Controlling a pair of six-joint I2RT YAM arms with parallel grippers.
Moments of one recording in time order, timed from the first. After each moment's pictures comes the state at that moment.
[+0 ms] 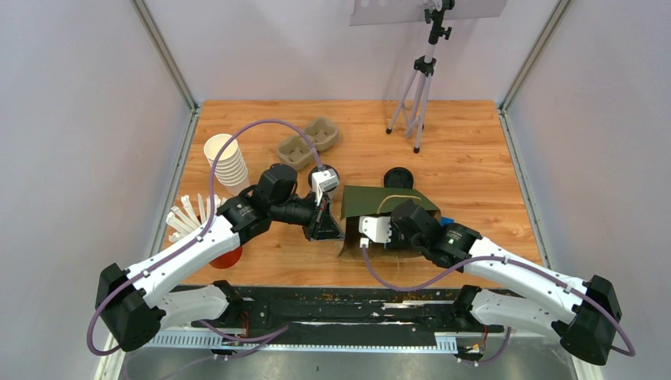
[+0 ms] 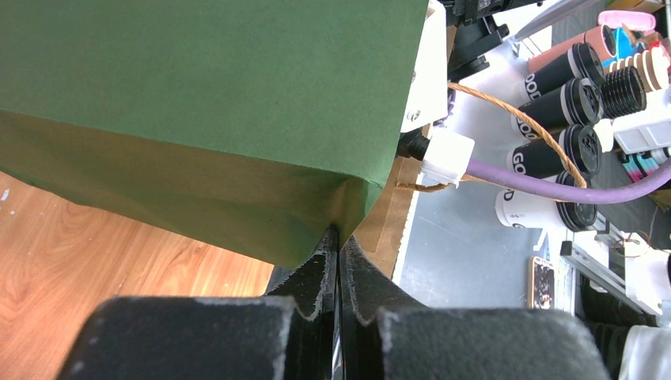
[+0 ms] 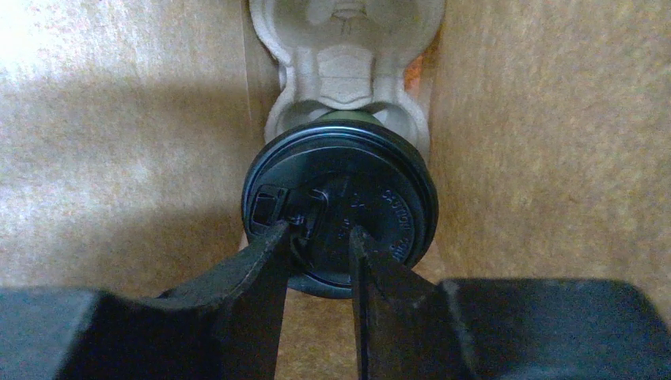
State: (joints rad) left arm -0.76 1.10 0.90 -0.34 0.72 -0.26; right arm 0.93 0.98 0.72 -0.56 0.26 -0.80
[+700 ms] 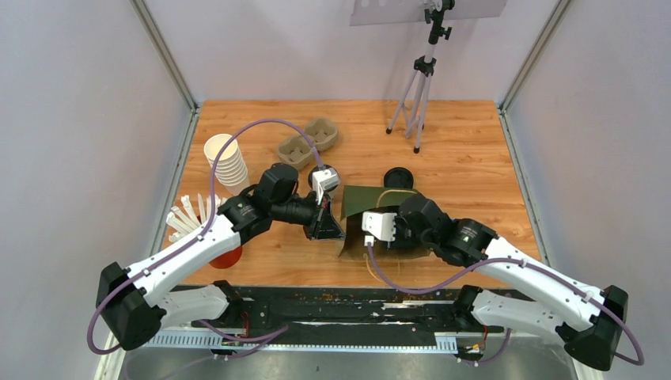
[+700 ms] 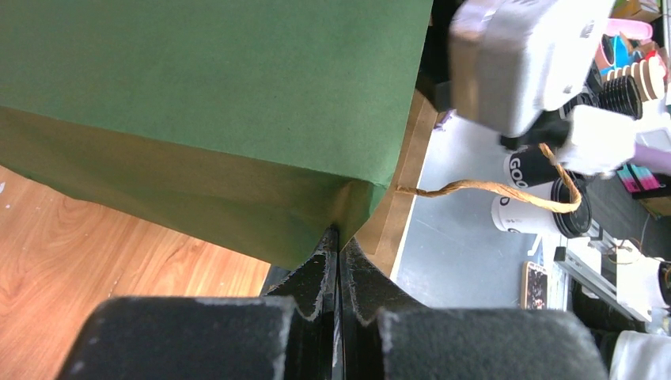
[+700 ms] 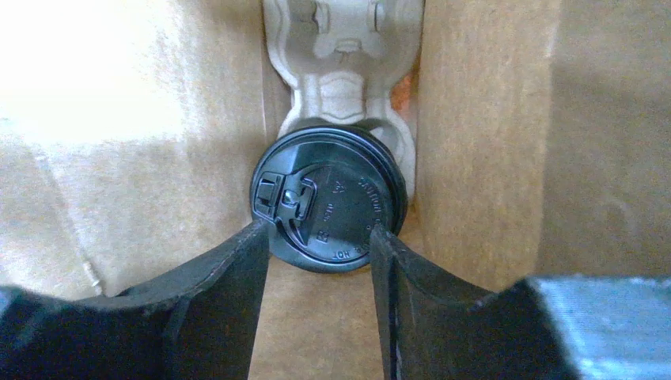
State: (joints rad) left arm -0.76 1.11 0.91 -0.35 0.71 -0.28; right arm 0.93 0.93 0.82 -0.68 0.17 -0.79
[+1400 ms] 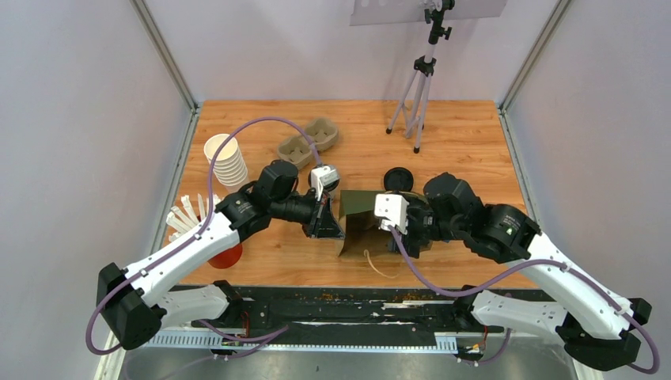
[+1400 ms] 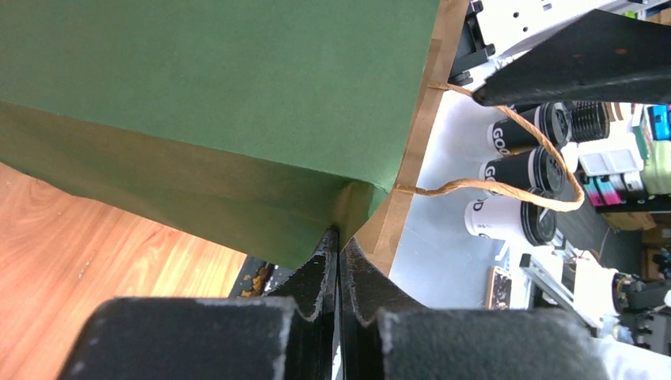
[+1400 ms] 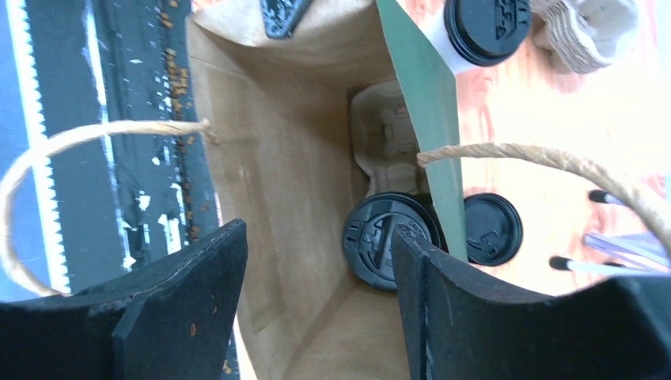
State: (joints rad) left arm -0.76 1.12 0.96 -0.41 0.70 -0.35; right arm 0.93 0.92 1.20 -0.95 -0.20 -0.56
